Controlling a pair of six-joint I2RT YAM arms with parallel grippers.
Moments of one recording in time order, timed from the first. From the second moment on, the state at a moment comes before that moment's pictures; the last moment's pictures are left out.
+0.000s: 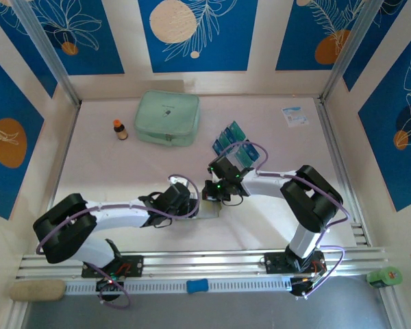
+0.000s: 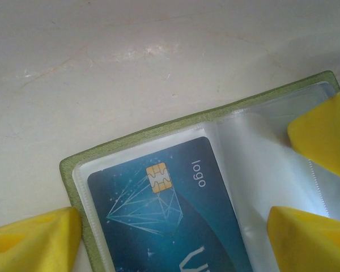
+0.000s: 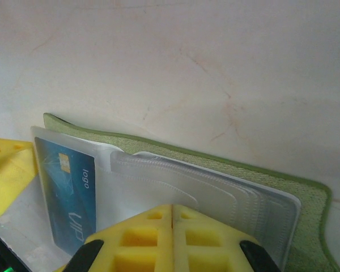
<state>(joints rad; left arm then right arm) -0.94 1.42 0.55 -0.07 -0.22 -0.65 0.75 1.71 0.86 -0.21 -0.34 0.79</state>
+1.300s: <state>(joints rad) -0.94 1.41 0.53 -0.05 -0.23 -0.65 0.73 1.69 0.82 -0.14 -0.42 0.84</state>
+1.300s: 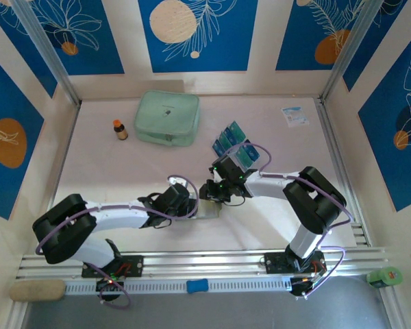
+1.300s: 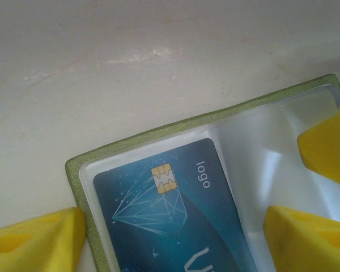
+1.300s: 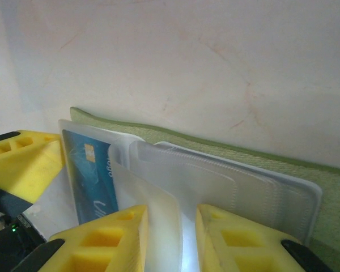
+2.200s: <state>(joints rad) -0.89 1.03 0.44 -0.20 -0.31 -0.66 0.82 1.67 0.94 -0.13 -0.48 0.92</state>
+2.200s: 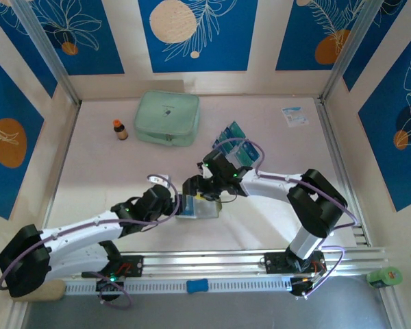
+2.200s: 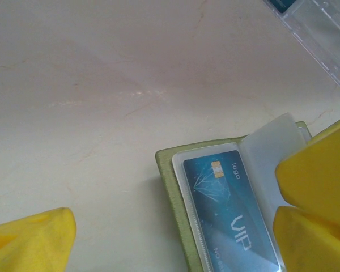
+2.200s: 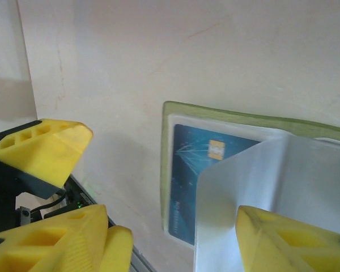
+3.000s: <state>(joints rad) -0.88 1.03 0.41 -0.22 -0.32 -0.67 0.84 1.84 1.02 -0.06 -0.50 1.00</state>
